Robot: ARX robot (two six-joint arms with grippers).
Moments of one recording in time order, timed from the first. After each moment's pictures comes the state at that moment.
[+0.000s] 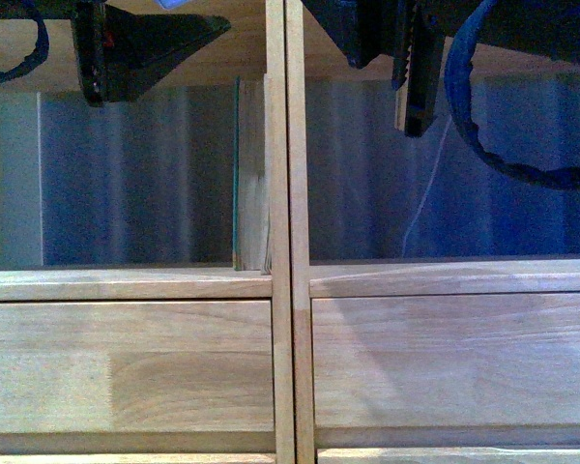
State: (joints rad) left arm -0.25 1.40 1.27 0.59 0.78 -0.79; right arm 0.53 1.31 0.95 0.99 -0.42 0.90
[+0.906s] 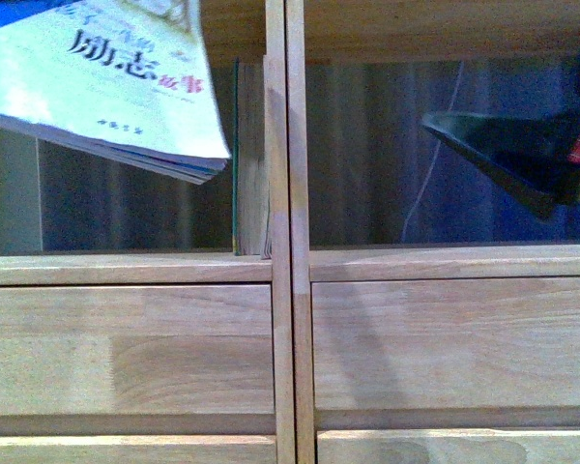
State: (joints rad) left arm -0.06 1.27 1.16 0.51 0.55 -0.41; right arm 0.22 1.17 0.78 0.81 -0.51 0.84
